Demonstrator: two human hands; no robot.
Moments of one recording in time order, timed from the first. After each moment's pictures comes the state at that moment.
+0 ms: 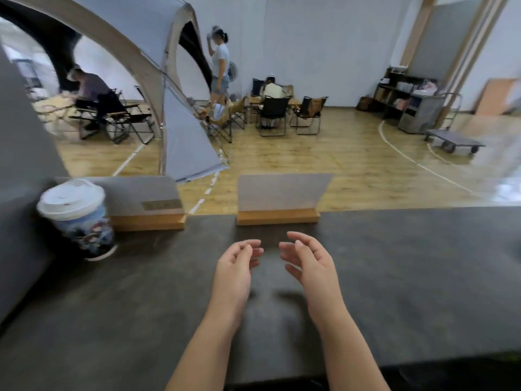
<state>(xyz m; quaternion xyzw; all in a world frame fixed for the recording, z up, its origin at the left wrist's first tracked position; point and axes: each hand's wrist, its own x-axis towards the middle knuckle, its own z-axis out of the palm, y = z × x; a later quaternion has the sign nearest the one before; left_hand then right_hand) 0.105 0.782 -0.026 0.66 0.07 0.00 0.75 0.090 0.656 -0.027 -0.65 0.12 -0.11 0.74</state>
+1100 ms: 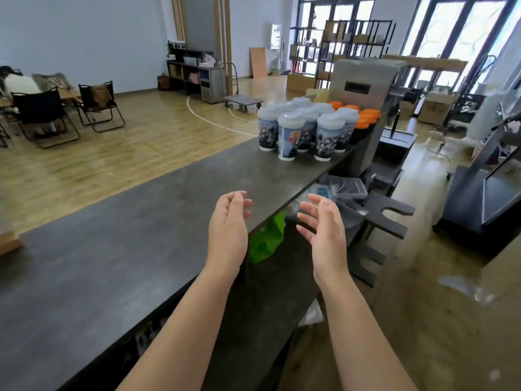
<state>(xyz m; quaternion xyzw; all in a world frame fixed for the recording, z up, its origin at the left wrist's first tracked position) -0.053 0.376 -0.005 0.66 -0.23 -0.18 0.69 -0.168 0.294 -0.014 -0.55 0.32 -0.48 0.60</state>
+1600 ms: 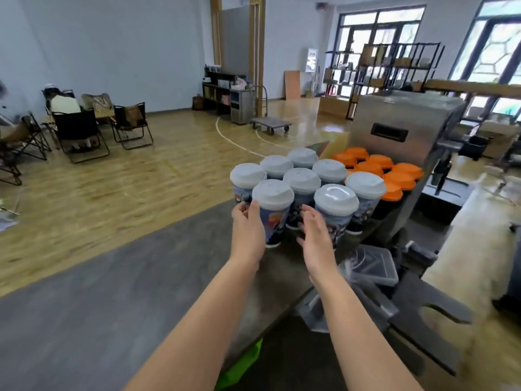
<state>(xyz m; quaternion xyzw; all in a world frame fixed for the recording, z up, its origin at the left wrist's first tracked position) 0.067 0.011 0.010 0.67 -0.13 -0.21 0.70 -0.019 -0.073 -0.021 -0.62 0.29 -0.38 0.63</state>
